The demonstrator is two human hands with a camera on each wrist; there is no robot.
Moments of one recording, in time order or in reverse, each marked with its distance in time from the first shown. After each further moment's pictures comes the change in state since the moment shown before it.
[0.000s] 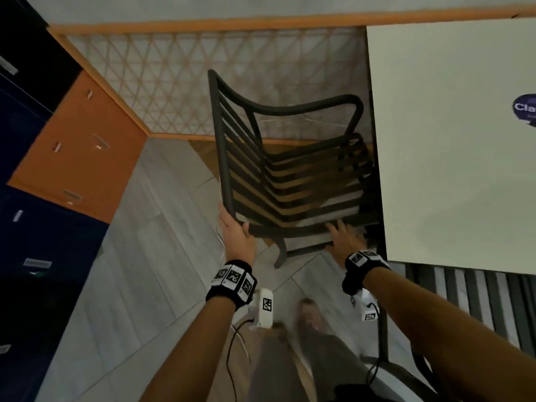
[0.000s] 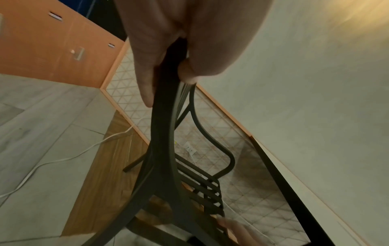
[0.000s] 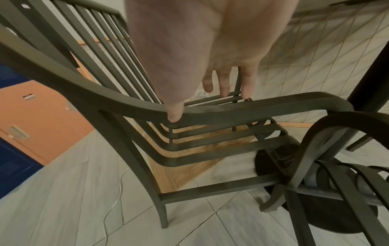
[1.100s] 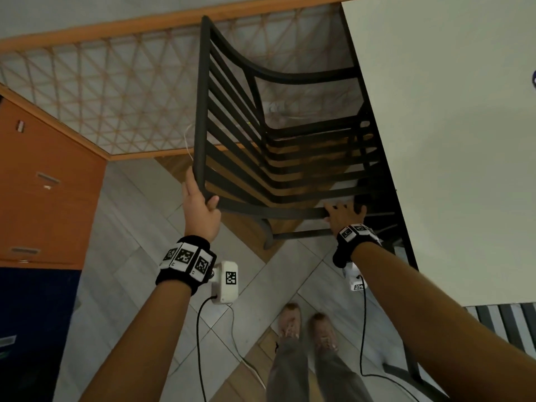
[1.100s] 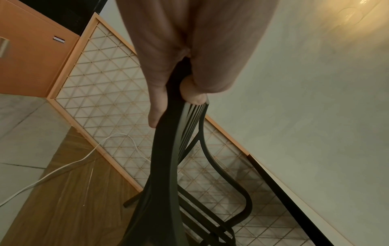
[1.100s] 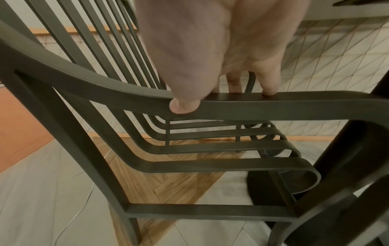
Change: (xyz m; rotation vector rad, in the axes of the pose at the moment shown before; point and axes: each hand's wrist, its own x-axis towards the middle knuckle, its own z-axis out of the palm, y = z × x) left_hand 0.202 0.031 0.015 0.099 -0.151 0.274; right_hand 0.153 0.002 -0.032 0.069 -0.079 0.256
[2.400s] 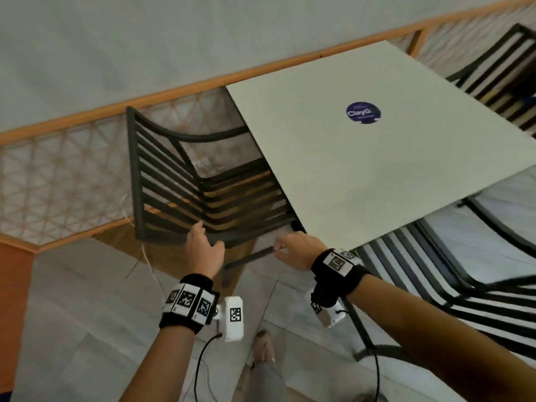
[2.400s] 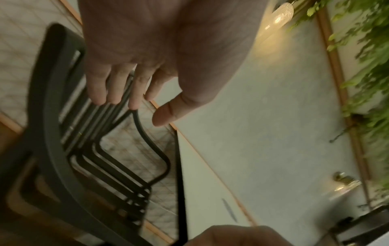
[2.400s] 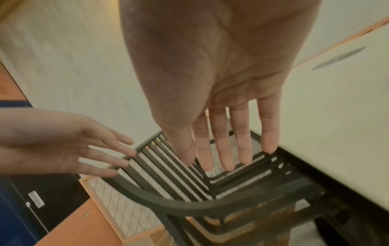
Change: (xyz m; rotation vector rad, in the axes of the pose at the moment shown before) left_hand -0.132 0.120 0.023 0.084 -0.317 -0.034; right_hand -0.245 0.043 -0.074 0.264 0.174 -0.216
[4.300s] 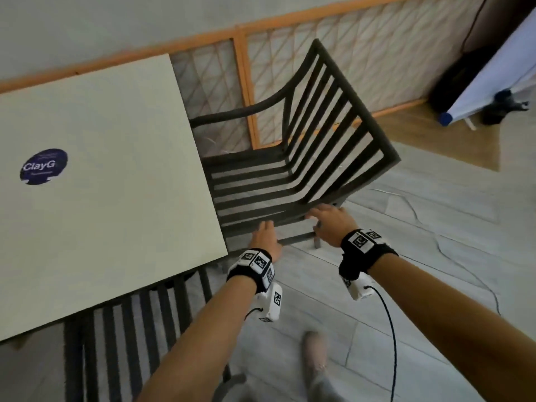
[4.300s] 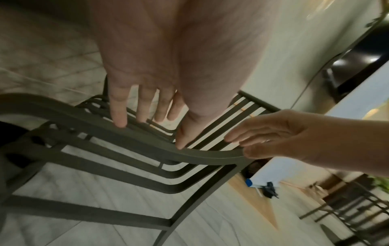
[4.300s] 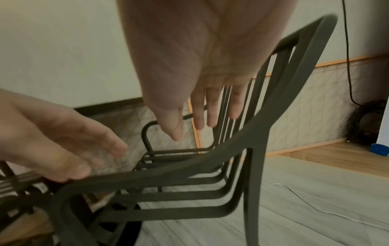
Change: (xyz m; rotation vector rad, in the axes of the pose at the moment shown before) left_hand -0.101 0.637 0.908 0.468 -0.439 0.157; right_hand -0.130 1.004 -0.379 -0.237 0.095 0.091
